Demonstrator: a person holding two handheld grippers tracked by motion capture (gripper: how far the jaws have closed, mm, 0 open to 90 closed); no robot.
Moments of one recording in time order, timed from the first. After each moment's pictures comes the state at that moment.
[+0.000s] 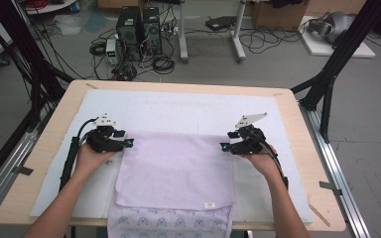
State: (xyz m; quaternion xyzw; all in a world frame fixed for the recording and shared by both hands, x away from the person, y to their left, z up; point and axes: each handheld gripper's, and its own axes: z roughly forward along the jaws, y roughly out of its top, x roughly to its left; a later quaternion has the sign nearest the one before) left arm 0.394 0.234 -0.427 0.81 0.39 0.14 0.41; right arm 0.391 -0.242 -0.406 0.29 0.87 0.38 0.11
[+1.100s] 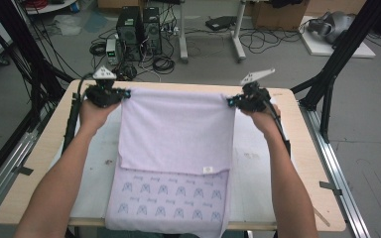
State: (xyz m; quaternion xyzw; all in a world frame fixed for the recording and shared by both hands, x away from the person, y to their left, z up) left arm 0.464 0.223 -0.298 0.77 0.37 0.26 0.44; right arm 0.462 -0.242 -0.306 0.30 0.85 0.39 0.18
